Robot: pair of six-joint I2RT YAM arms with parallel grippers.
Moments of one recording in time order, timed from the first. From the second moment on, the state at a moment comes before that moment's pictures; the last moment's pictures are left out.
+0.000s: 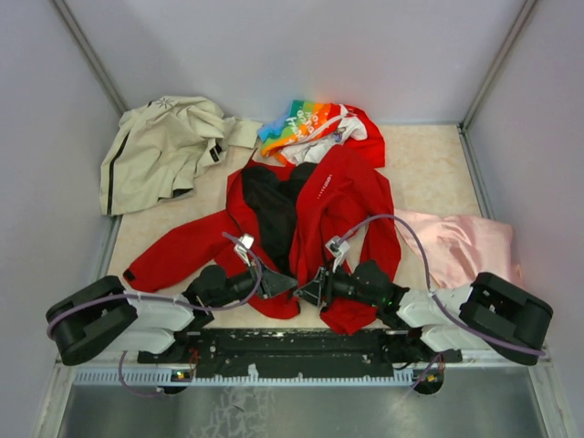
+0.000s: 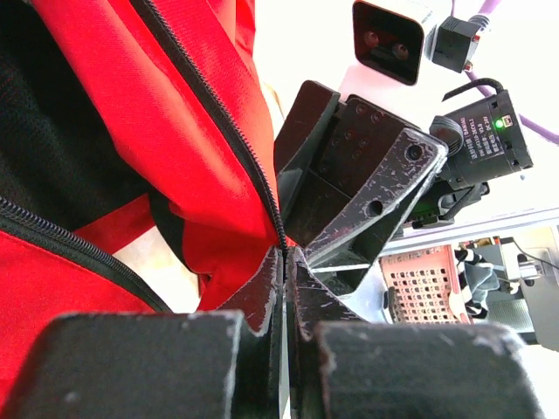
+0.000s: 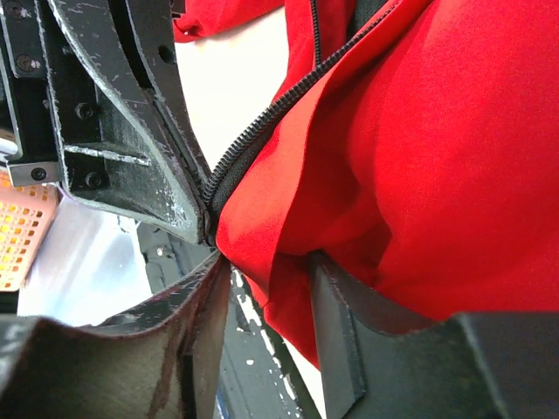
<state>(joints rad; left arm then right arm) -0.96 1.24 0.08 1.11 0.18 -1.07 0.97 1.20 0.13 0.85 -0.22 0.70</state>
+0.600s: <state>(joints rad) -0.96 1.19 0.07 1.13 0.17 -1.07 0.98 1.13 0.11 0.88 -0.24 0.70</state>
